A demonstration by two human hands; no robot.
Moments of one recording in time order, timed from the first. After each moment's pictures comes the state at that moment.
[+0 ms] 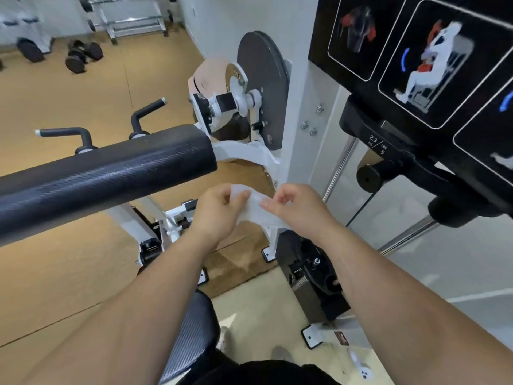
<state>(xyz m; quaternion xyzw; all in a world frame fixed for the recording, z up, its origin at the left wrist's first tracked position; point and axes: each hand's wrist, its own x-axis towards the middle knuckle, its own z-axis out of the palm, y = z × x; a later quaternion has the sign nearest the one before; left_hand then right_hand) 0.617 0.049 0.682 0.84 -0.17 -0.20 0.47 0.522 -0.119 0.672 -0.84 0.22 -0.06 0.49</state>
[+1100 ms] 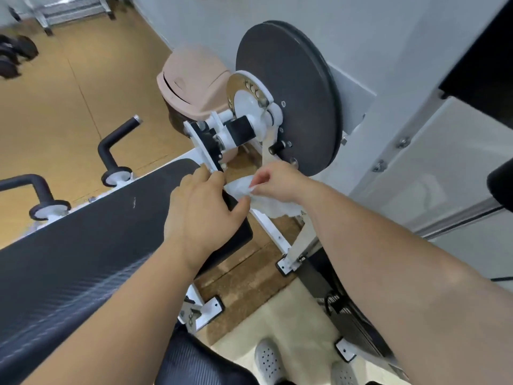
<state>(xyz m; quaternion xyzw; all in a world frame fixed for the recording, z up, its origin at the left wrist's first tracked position) 0.856 0.017 0.663 0.91 -0.39 -0.01 0.12 0.807 -0.187 0.607 -0.87 0.24 0.06 0.43</state>
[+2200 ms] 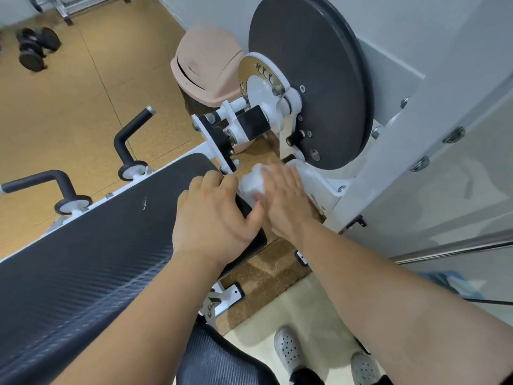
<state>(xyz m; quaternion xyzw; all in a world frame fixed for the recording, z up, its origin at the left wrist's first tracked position) 0.856 0.011 0.653 0.92 -0.38 0.02 0.10 0.805 -0.142 0.524 -0.97 0.19 -0.05 0.16</state>
